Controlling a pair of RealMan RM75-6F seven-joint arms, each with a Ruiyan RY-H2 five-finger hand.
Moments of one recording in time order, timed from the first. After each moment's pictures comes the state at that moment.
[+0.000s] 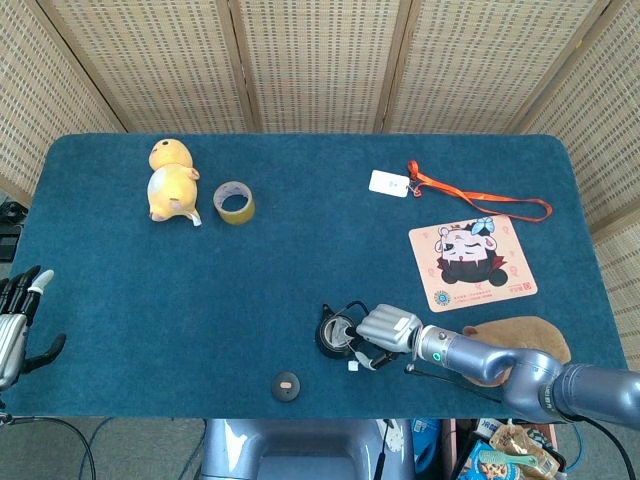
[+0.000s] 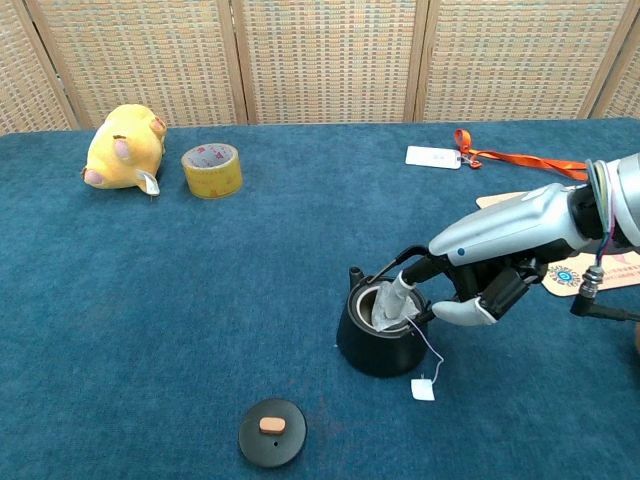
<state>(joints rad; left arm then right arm) -0.11 -1.00 -0.05 -1.83 1.39 1.42 0.15 1.09 -1.19 -0.10 -1.63 -1.64 0.52 0.36</state>
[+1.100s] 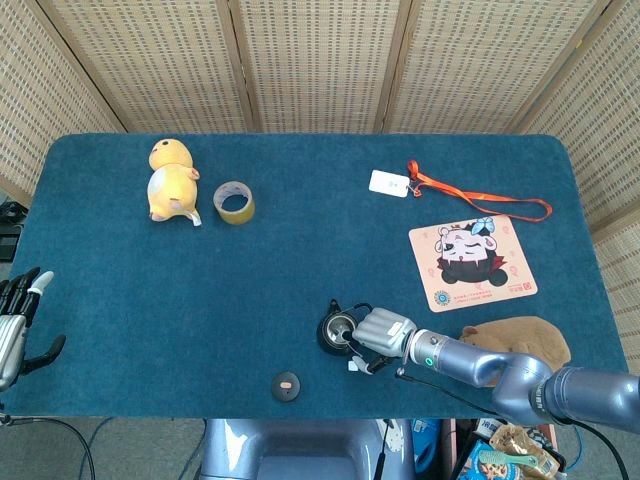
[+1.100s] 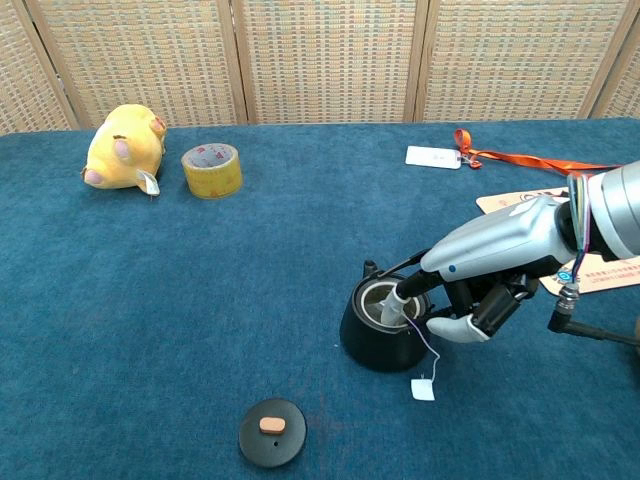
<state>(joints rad) -0.11 -1.00 -0.04 -1.82 1.39 1.42 0.12 1.09 -1.21 -0.07 -1.68 -1.51 0.45 0.16</state>
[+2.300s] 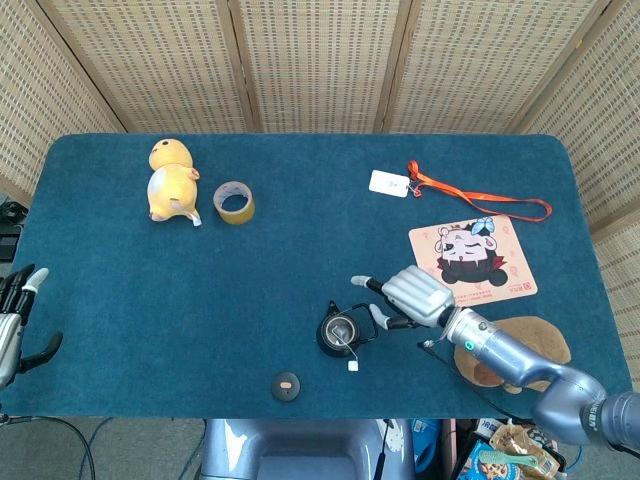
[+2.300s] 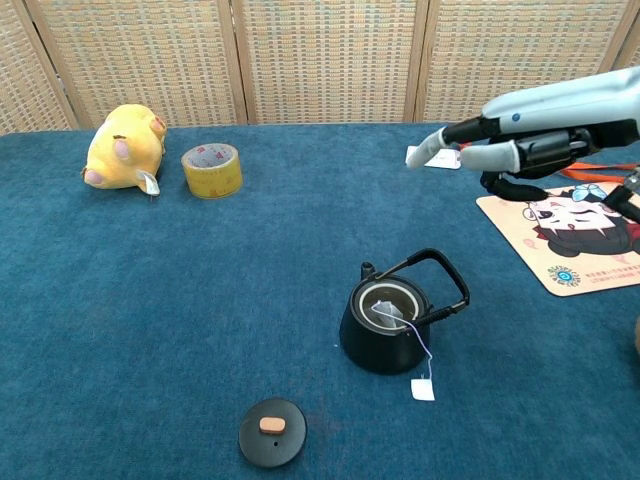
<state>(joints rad) -0.10 -1.00 -0.05 -1.84 1.40 1.45 0.13 0.90 -1.04 0.01 -1.76 -1.43 0.77 0.11</state>
